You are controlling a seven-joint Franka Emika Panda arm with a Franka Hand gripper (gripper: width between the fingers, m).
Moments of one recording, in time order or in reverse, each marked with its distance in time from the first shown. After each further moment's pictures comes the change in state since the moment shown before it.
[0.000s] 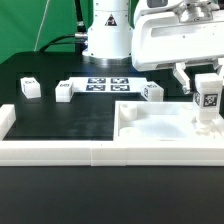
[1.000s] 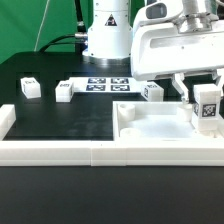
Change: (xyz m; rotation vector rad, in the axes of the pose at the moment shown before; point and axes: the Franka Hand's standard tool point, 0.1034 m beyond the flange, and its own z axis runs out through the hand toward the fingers) arm -0.007 0.004 0.012 -0.004 -0.015 0.004
